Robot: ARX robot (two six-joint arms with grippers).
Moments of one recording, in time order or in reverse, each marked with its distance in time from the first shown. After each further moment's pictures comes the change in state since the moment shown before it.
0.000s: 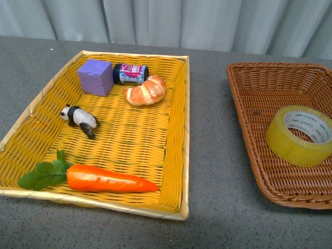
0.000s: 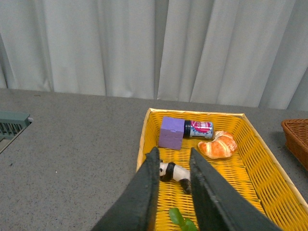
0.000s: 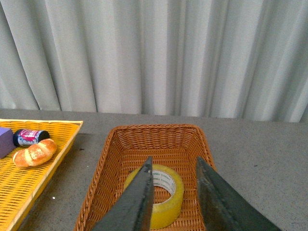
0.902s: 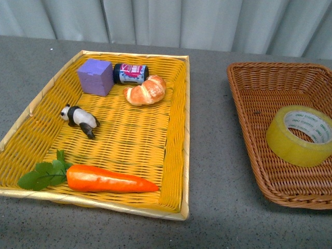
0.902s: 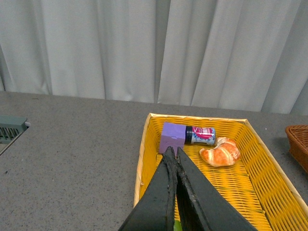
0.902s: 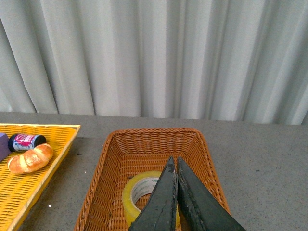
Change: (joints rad) left arm 0.000 0.309 0.000 0.316 0.000 0.000; right arm 0.000 0.235 -0.001 0.240 0.003 0.002
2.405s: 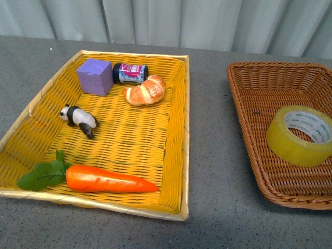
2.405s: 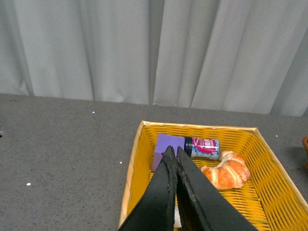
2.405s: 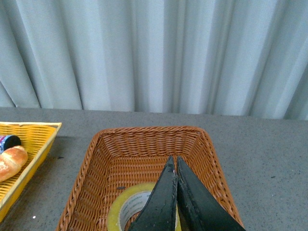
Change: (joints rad) left arm -0.085 0.941 0.184 0.729 -0.083 0.000; right arm 0.000 1.050 0.052 0.963 0.001 0.000
